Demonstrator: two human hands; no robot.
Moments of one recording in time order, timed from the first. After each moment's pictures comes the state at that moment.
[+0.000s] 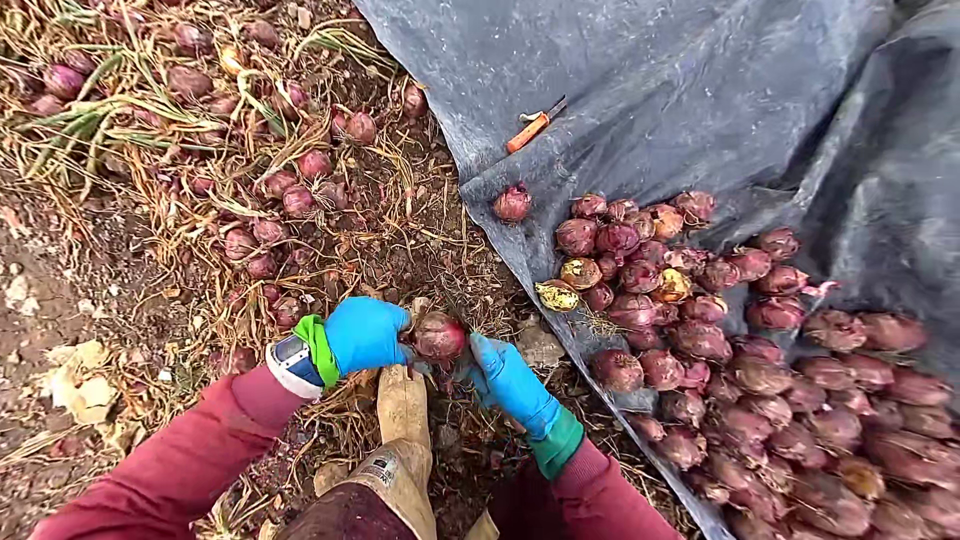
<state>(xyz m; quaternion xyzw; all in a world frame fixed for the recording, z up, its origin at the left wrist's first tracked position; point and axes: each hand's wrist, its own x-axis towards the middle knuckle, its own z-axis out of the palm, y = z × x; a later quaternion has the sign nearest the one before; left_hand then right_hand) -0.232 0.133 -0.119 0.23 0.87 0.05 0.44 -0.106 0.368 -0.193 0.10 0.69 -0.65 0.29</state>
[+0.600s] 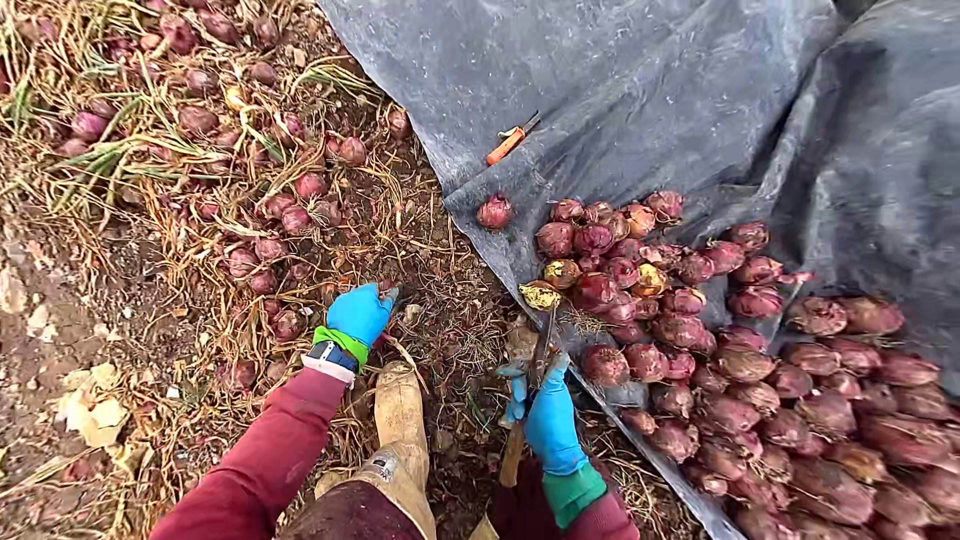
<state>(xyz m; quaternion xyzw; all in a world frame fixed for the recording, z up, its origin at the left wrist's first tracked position) -0.235 0.146 -0.184 -0.05 0.95 0.06 0.30 -0.036 0.406 -0.212 0.36 0.54 -0.75 0.09</state>
